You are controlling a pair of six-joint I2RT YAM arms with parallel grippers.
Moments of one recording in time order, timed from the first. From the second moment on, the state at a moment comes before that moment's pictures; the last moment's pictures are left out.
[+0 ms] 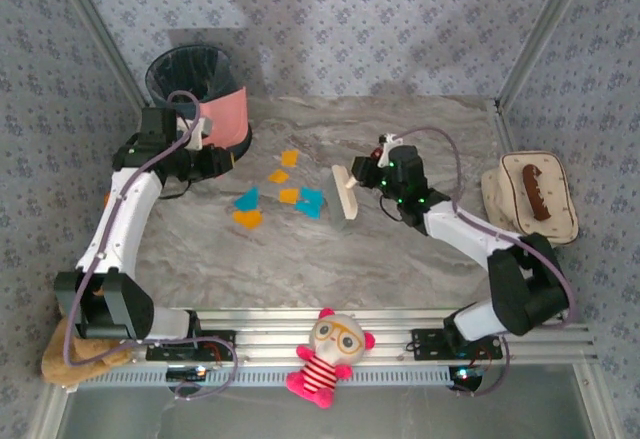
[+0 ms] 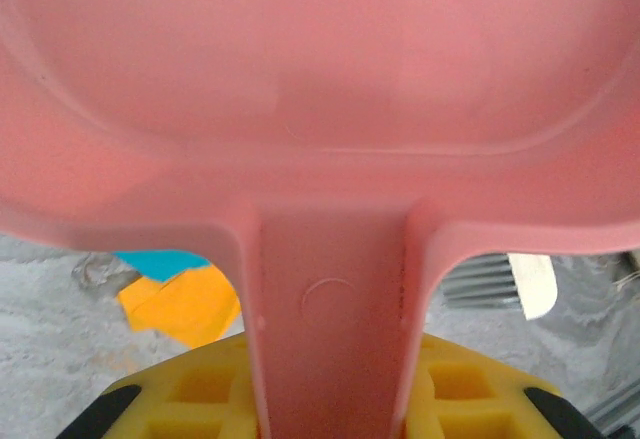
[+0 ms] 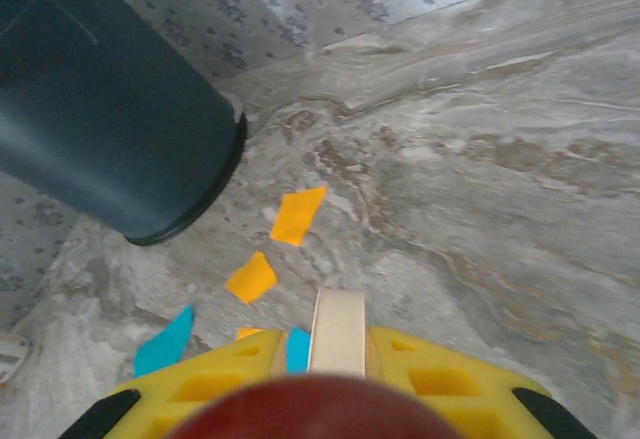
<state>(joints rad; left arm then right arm) -0.05 1.35 1.32 -0.90 0.49 -0.23 0.48 1.47 0.86 0.25 -0.10 0.55</state>
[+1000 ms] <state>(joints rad) -0.07 1.20 1.17 -0.95 0.42 -0.18 0.54 2.08 1.36 0.42 -0.14 0.88</state>
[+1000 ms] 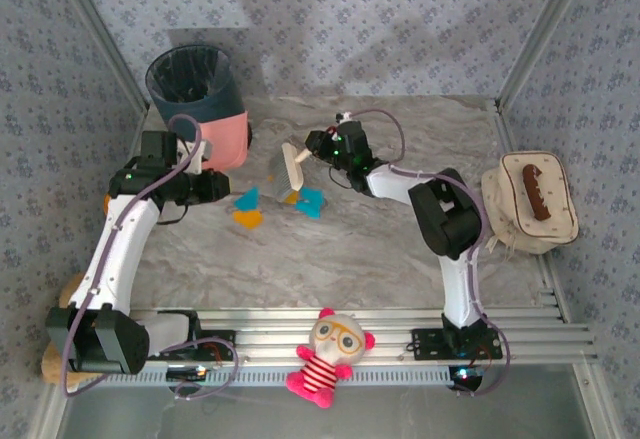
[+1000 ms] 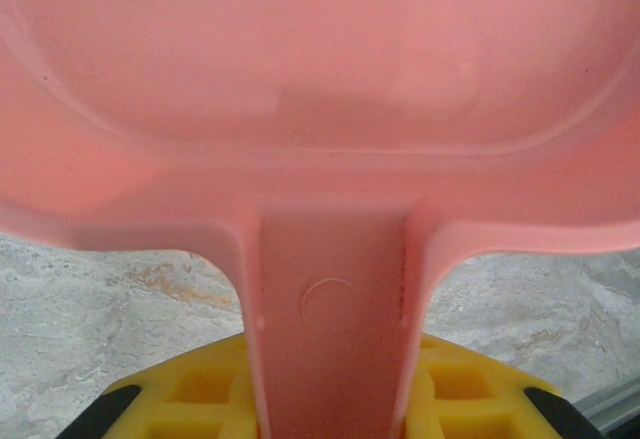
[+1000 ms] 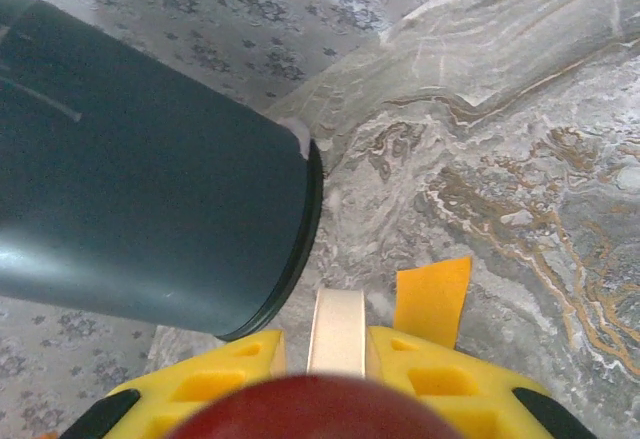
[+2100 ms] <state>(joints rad) -0.07 1.17 1.12 -0.92 0.44 -0.21 0.51 1.81 1.12 0.21 0.03 0.65</state>
